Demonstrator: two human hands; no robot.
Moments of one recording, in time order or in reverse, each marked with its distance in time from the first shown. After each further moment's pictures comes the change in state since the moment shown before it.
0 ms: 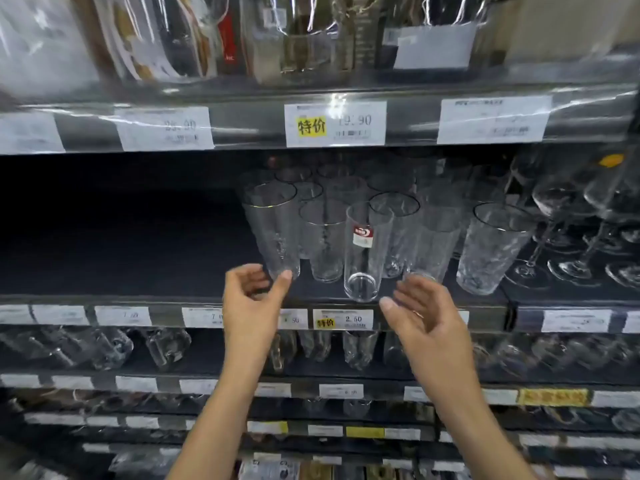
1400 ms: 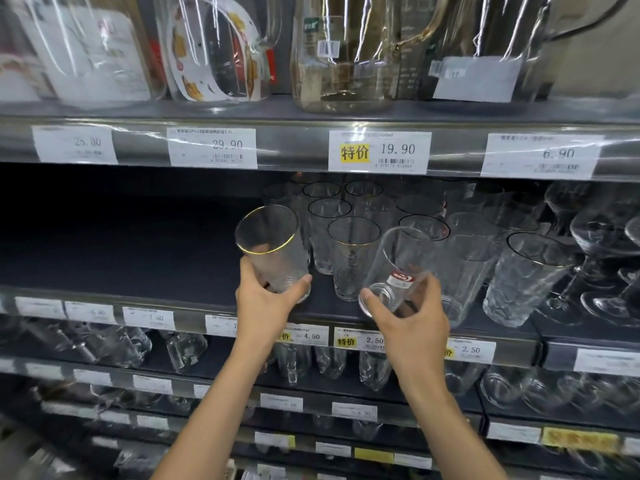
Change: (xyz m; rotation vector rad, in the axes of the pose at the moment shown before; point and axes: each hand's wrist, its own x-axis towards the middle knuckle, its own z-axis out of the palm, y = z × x) left_hand 0.038 0.006 -0.011 0.080 -0.043 0.075; right_hand 0.039 0.005 0.059 -0.068 0.113 -0.050
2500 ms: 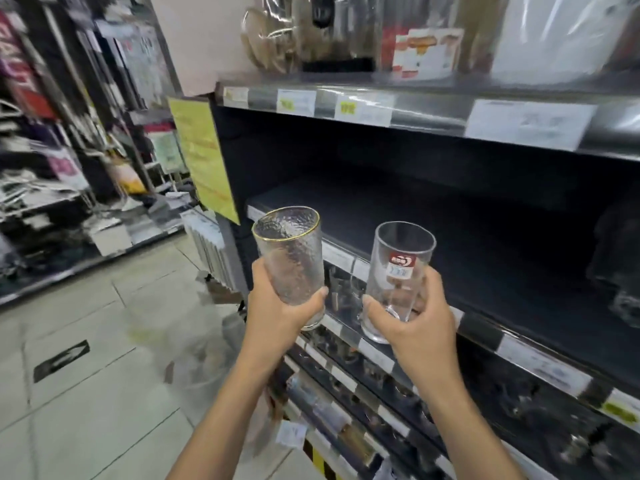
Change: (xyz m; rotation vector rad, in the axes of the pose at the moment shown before) left_hand -0.016 -0.055 -0.374 0.293 0.469 0.002; right_hand -0.175 -0.095 0.302 0.216 -0.751 -0.192
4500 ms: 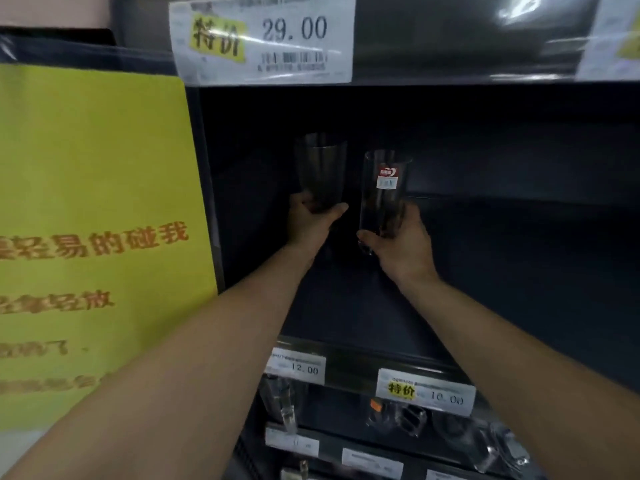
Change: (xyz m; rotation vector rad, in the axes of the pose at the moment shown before) left_hand 0.517 -0.184 0.137 -0.361 -0.549 -0.170; right_hand 0.410 0.121 0.276 -0.342 0.465 0.119
